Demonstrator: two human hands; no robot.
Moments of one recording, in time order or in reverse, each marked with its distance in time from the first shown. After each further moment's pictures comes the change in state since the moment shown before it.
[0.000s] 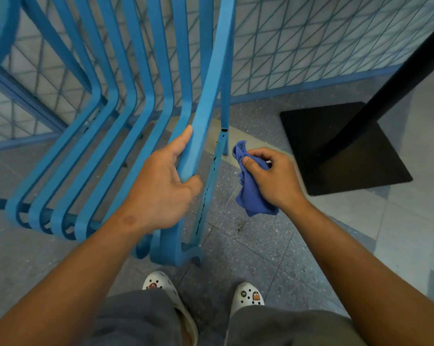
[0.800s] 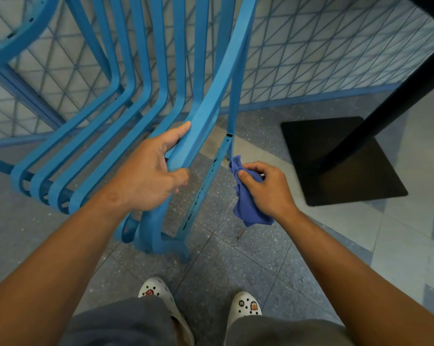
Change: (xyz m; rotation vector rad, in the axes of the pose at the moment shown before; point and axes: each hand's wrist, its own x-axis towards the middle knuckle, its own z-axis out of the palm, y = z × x) left_hand 0.037 -0.034 -0.042 0.005 -0.106 0.111; right_hand 0.001 0.003 0.023 -0.009 -0.039 0.037
